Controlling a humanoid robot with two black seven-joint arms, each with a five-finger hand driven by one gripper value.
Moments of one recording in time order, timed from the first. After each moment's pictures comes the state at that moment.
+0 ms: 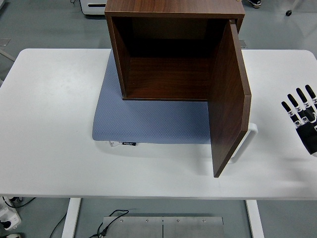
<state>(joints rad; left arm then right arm) 0.17 0.00 -0.17 -0.23 0.08 0.08 -0.05 -0.06 -0.27 1.58 1.29 -0.36 0.61 0.11</state>
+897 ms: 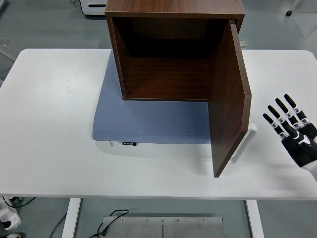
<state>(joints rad) 0.17 0.00 -0.17 -0.23 0.08 0.08 -0.05 -0.16 -0.28 1.51 1.46 -0.44 0.61 0.09</state>
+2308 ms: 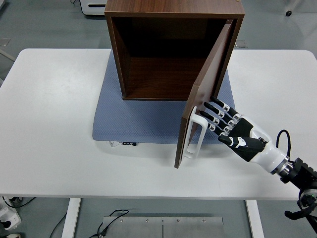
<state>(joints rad) 0.17 0.00 -0.17 -0.23 0.08 0.08 -0.05 0.08 -0.29 1.17 1.45 -0.54 0.61 0.06</state>
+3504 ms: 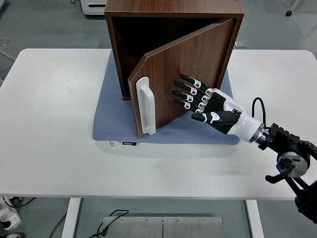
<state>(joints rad) 0.17 0.00 -0.17 -0.24 0.08 0.08 -0.05 0.40 -0.24 1.02 1.28 -0.51 0.61 0.05</state>
